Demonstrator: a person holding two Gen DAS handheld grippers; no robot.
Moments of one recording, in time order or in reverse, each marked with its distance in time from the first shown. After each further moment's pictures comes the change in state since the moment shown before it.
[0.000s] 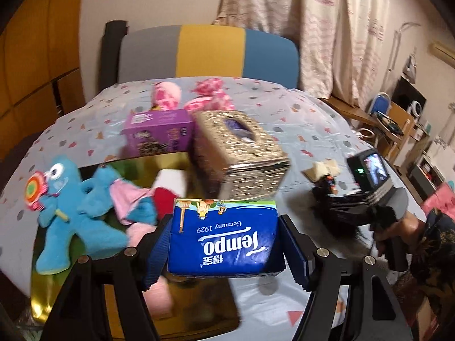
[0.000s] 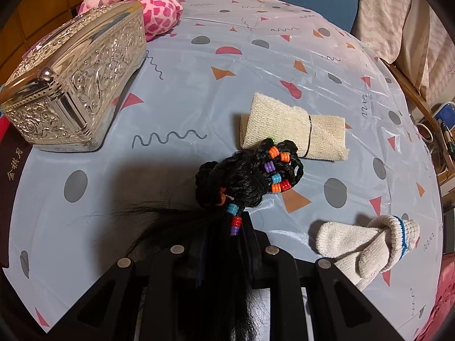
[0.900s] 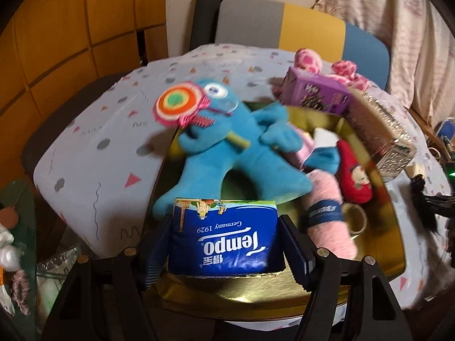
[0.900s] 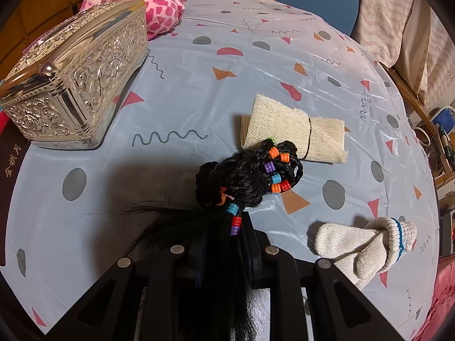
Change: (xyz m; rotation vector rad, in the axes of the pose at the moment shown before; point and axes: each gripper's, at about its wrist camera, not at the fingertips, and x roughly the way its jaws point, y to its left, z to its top) left arm -0.019 0.173 -0.067 -0.223 0.116 0.312; right arm -0.001 0.003 0.000 -0.018 -0.004 -0.020
